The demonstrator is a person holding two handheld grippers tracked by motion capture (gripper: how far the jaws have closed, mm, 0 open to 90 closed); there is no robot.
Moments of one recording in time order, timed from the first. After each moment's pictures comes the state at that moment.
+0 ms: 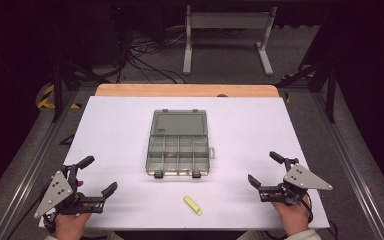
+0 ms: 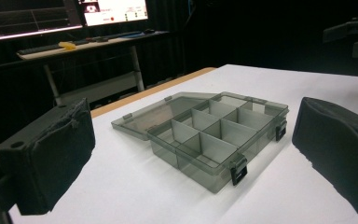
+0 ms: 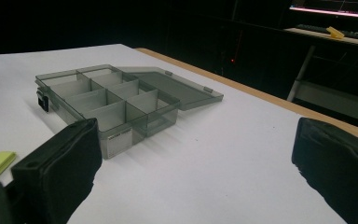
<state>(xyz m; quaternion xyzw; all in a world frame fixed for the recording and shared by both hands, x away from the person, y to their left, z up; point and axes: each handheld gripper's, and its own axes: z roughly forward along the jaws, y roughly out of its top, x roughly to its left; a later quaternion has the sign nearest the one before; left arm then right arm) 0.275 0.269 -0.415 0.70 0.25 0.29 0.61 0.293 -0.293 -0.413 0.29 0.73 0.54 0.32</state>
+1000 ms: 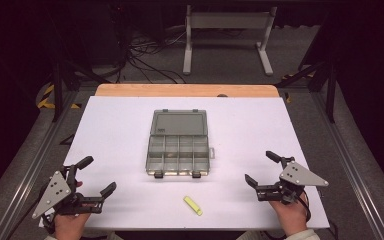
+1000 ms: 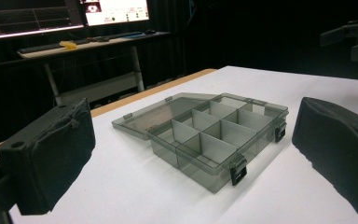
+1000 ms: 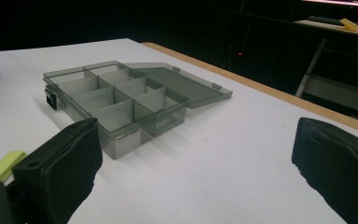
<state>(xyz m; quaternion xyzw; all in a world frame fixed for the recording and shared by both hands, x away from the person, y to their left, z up) 0.274 0.270 -0.416 0.69 0.25 0.29 0.61 0.297 -0.283 -0.408 0.29 0.74 0.53 0.30</state>
